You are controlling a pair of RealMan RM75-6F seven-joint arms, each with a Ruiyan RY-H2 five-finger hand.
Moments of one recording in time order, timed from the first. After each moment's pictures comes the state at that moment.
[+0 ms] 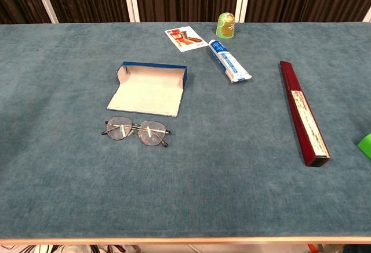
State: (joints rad) left arm -0.05 -1.08 -0.09 -1.74 1.45 1.50 -0.01; right arm 0.01 -1.12 0.04 -1.60 -1.56 1.56 -0.01
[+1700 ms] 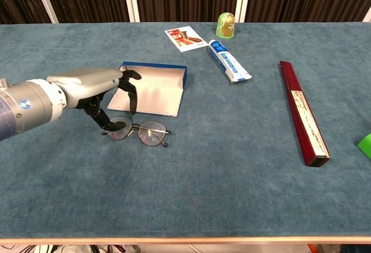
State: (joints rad) left arm -0.74 -1.63 -0.15 -1.62 0.88 0.98 0.60; right arm 0.02 -1.09 0.04 -1.64 -1.51 1.50 0.03
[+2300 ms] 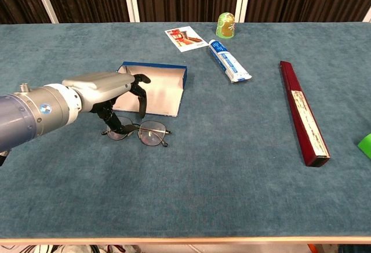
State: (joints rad) left arm -0.78 -1.67 -0.15 -1.58 0.85 0.99 0.62; right arm 0.02 -1.09 0.04 -1.65 -1.50 1.49 0.04
